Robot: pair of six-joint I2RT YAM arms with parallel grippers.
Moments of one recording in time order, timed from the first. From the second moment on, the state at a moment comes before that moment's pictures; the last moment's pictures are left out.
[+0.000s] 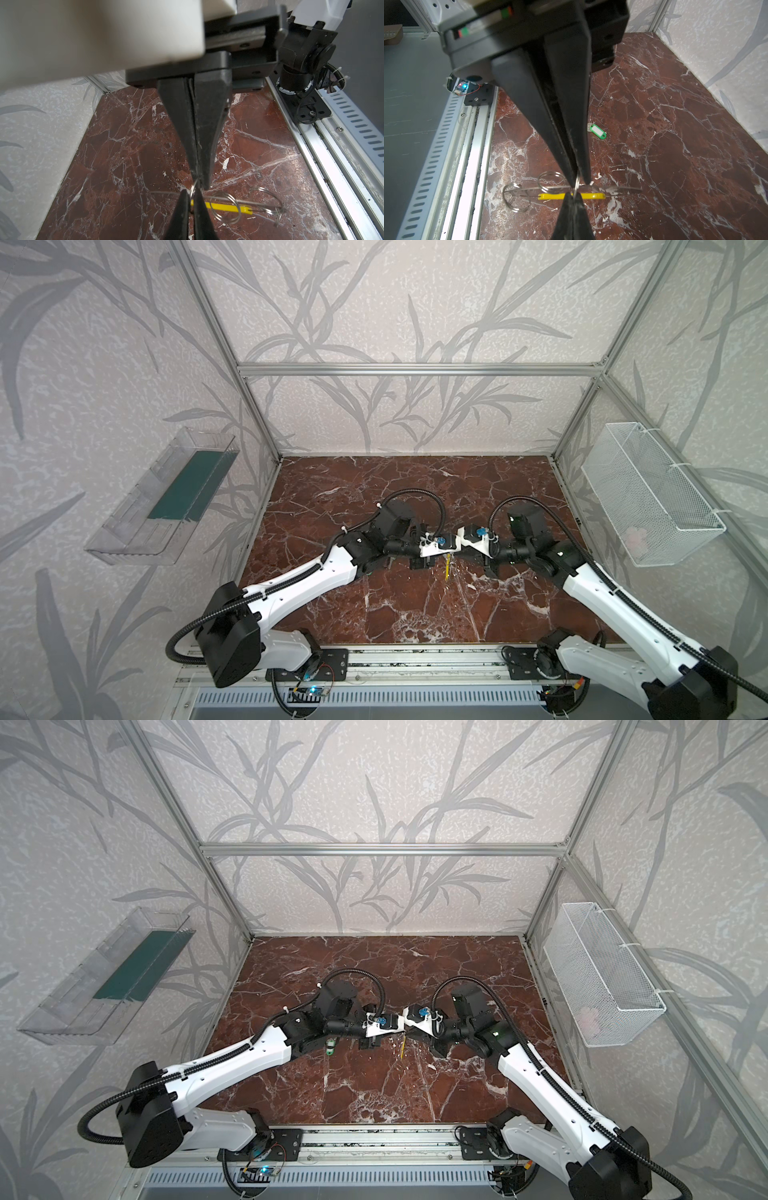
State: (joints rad) left arm -0.83 1.34 1.00 -0.18 0.52 0.68; right arm 0.49 1.03 0.84 -0.53 -0.72 -0.62
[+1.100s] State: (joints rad) left arm -0.75 1.34 0.84 0.36 0.73 0.25; right arm 0.39 0.82 0.66 -0.20 -0.77 -0.45
